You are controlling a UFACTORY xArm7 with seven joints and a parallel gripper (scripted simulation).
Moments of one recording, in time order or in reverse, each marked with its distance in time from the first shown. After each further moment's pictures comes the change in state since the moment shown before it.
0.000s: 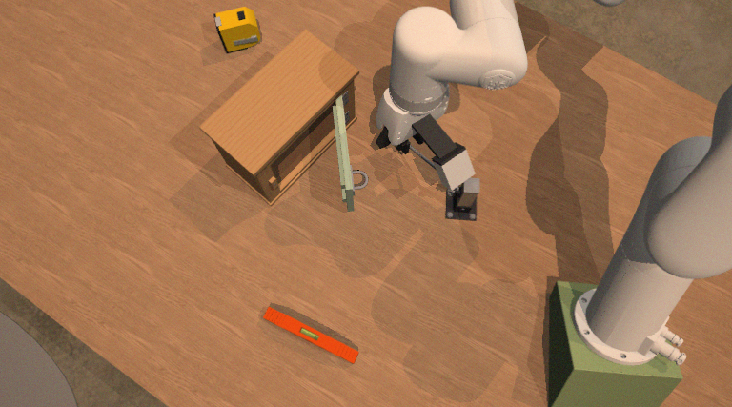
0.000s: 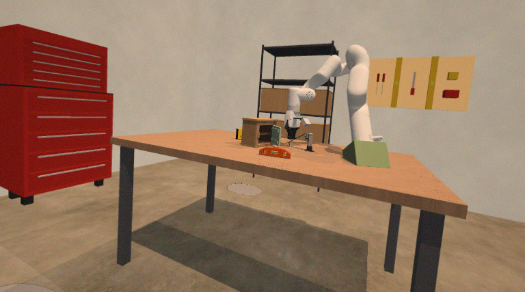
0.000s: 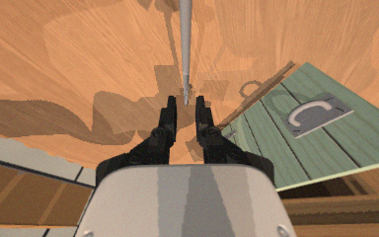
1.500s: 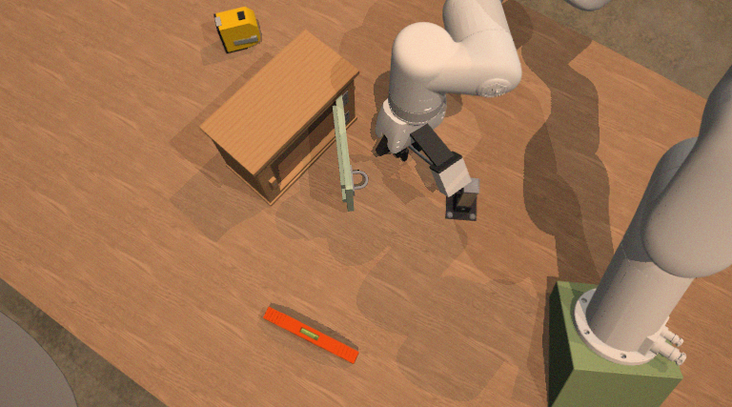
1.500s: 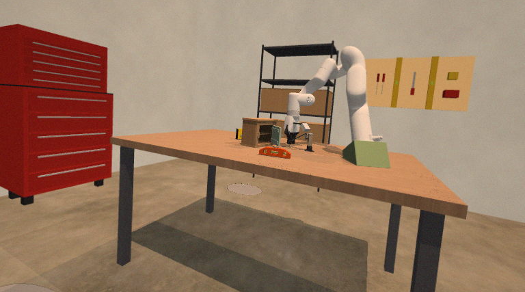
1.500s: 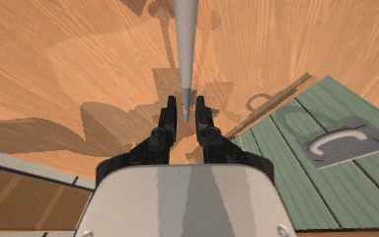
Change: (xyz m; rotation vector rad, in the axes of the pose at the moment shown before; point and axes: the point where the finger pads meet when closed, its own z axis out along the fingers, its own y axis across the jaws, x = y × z) arm 0.000 0.000 0.030 0.000 0.000 0.000
